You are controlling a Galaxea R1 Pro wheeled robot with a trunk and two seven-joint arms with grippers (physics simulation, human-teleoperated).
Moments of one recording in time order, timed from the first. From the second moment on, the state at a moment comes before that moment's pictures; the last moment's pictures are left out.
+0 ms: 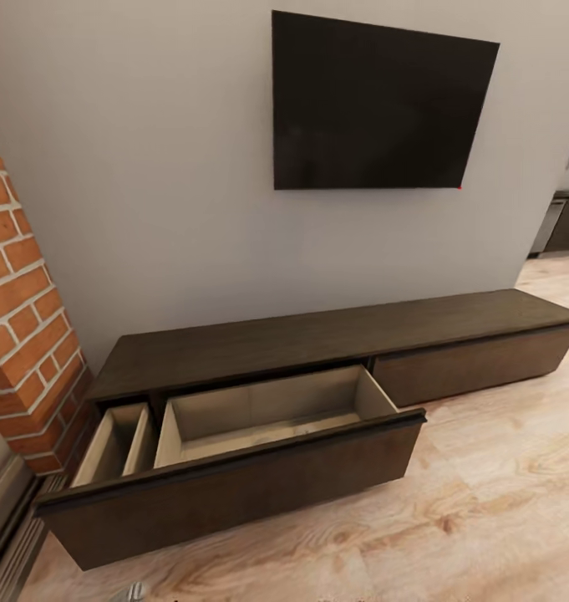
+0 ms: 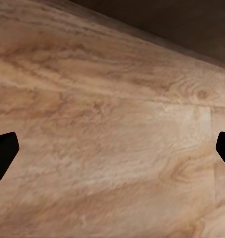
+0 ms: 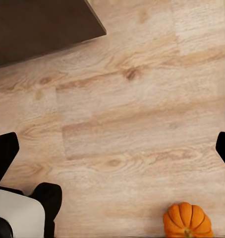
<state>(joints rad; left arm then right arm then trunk) -0.27 0.21 -0.01 -0.26 0.54 0.06 -0.67 -1.03 -1.16 0.56 -0.48 -0.14 0.70 1.40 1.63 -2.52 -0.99</state>
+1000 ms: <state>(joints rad) -0.27 0.20 -0.01 -0.26 0.54 0.06 -0.67 -1.03 -1.16 0.56 -0.48 -0.14 0.70 1.40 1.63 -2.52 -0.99</state>
